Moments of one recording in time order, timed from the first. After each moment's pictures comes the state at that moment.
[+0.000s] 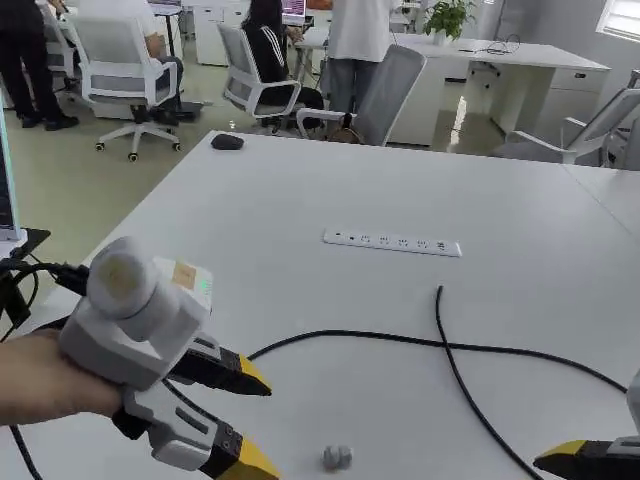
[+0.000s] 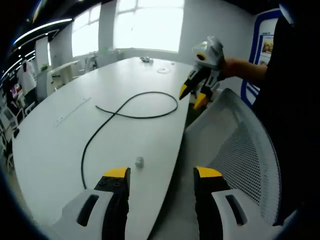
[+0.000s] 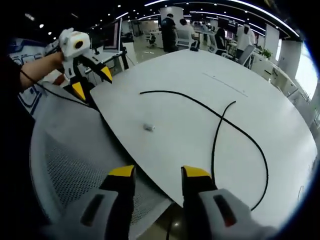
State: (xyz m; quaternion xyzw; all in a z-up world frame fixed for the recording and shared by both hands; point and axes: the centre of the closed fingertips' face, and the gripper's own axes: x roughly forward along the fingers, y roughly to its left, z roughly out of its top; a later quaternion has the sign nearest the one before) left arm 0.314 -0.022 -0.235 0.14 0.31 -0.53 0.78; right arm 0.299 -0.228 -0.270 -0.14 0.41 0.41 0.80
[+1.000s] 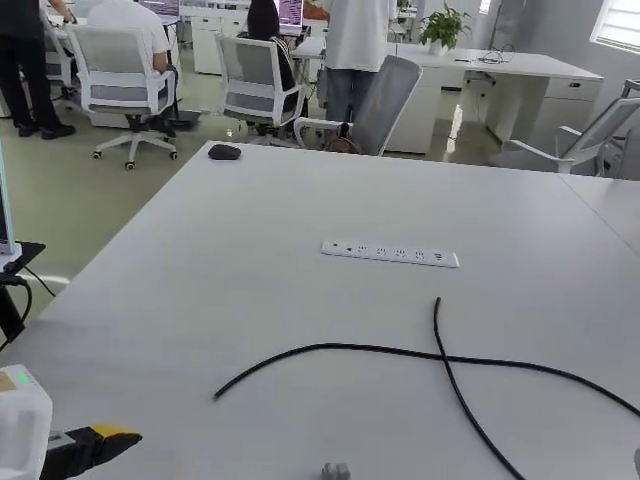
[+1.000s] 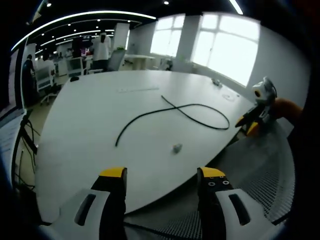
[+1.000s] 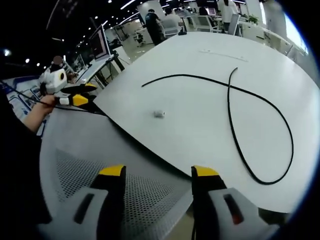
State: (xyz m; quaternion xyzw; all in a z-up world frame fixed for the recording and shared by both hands) left arm 0.305 0.057 -0.270 -0.01 0.32 -0.28 0.90; right arm 0.272 -0.230 -0.298 -0.01 0.48 0.37 0.79
